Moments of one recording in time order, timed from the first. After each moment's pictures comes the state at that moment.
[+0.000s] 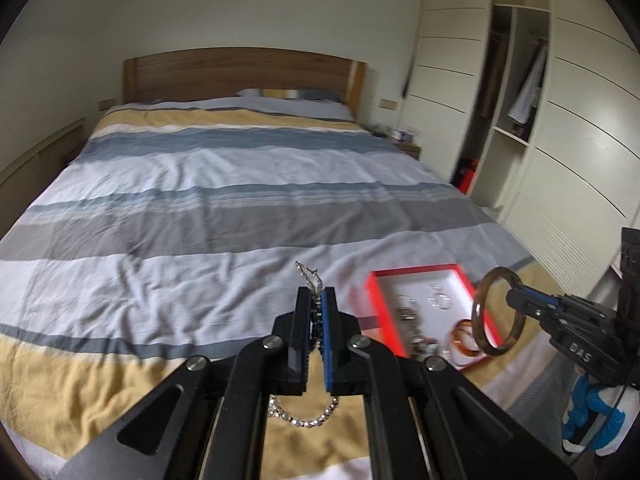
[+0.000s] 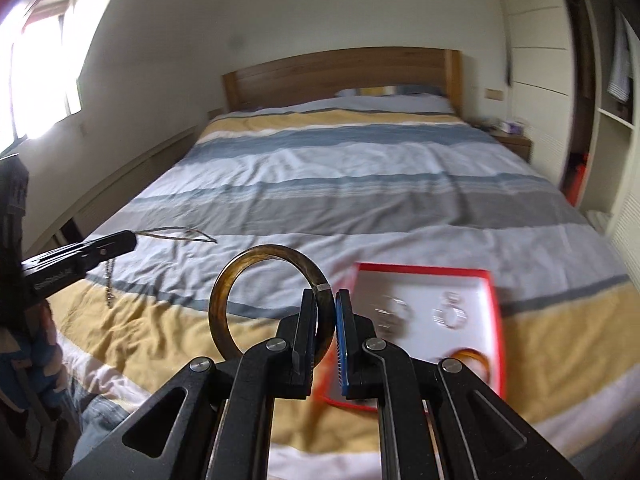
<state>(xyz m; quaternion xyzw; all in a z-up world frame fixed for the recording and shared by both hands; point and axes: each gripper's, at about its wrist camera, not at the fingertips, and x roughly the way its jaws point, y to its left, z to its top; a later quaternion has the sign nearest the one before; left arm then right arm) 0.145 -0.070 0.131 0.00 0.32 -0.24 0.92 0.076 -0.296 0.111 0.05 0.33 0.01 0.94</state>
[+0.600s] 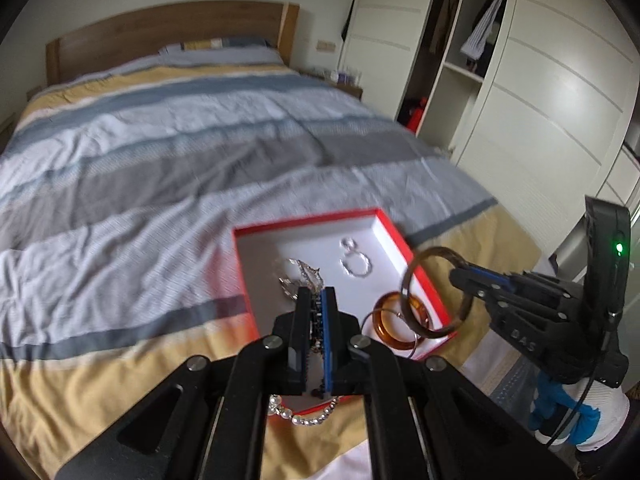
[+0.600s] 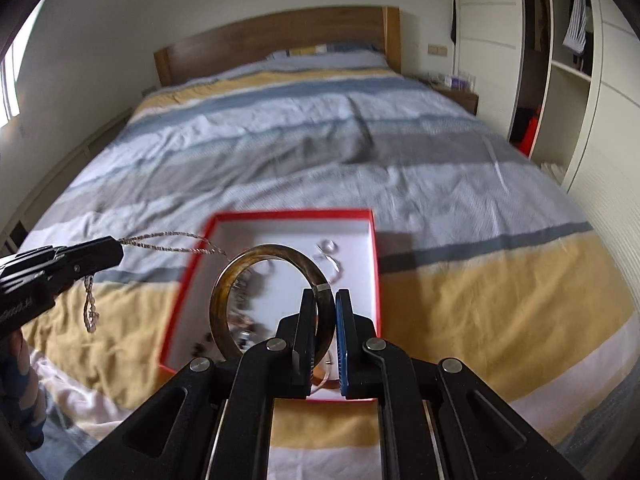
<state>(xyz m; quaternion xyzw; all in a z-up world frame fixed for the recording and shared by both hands) 0.163 -0.242 0.046 0.04 0.40 -0.32 0.86 0.093 -0.416 0.031 0.06 0.40 -0.07 0.91</state>
